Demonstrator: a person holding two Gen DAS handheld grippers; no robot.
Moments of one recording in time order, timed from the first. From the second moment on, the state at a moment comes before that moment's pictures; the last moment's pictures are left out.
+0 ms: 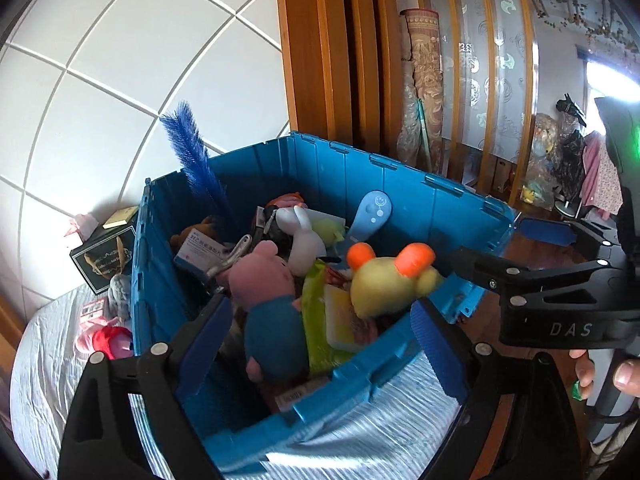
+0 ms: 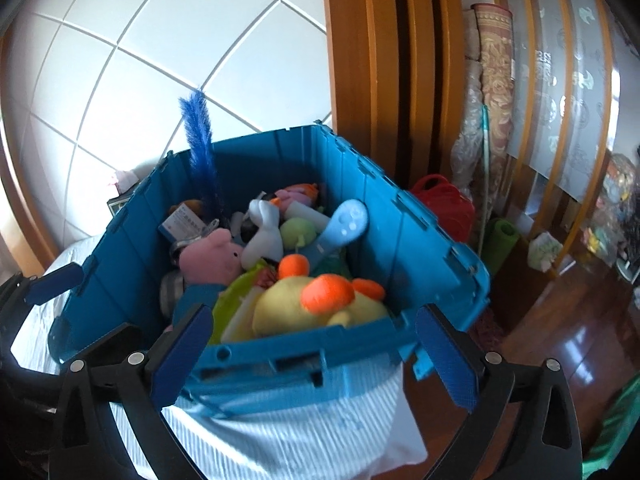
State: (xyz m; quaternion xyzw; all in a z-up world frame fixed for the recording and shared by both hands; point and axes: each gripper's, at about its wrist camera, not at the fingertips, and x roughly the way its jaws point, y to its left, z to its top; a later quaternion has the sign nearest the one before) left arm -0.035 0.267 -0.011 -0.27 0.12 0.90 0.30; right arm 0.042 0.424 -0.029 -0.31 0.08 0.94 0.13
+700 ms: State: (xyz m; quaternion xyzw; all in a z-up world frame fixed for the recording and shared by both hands) left arm -0.028 0.192 -0.005 -0.26 0.09 0.92 0.29; right arm 0.049 0.366 -0.024 -0.30 0.09 0.94 0.13
